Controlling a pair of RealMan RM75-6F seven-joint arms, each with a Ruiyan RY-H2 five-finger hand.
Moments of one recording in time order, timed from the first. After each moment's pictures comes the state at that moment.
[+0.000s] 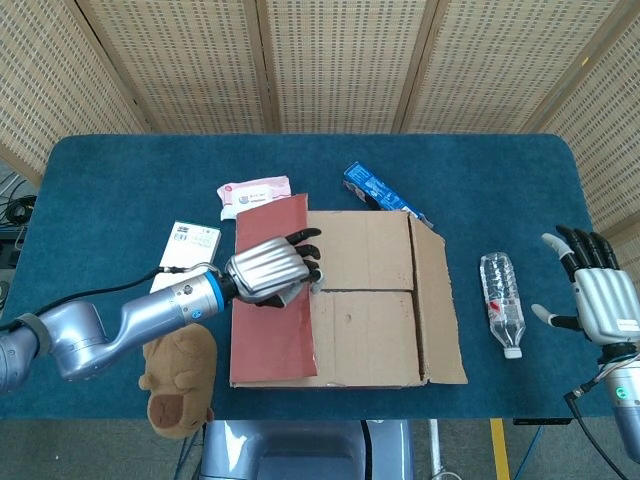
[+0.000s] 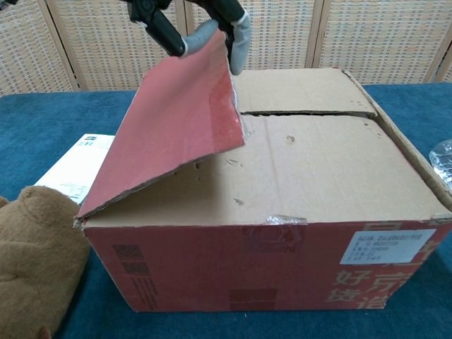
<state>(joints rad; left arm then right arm) -1.18 -1.00 -0.18 -1.78 1.51 0.60 -0.21 0.28 -0.90 0.17 -1.80 -1.31 1.30 -0.01</state>
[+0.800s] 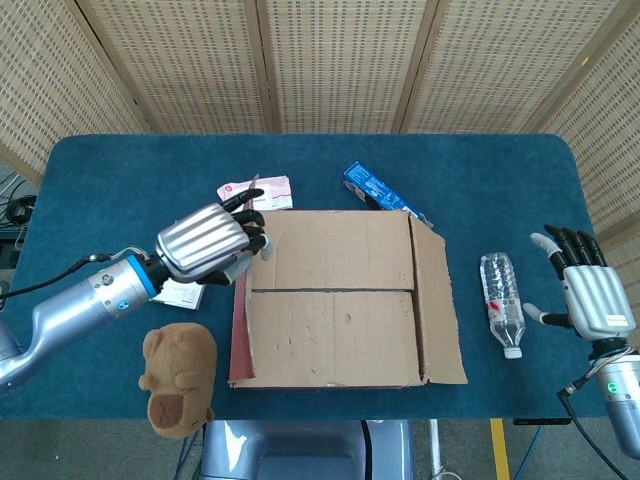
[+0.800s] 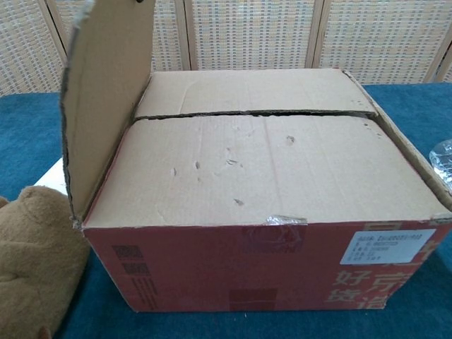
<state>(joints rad) -1.04 -0.71 -0.19 -1.88 1.57 0.72 -0.29 0.30 -0.91 0.18 -1.81 -1.31 1.27 -0.02</state>
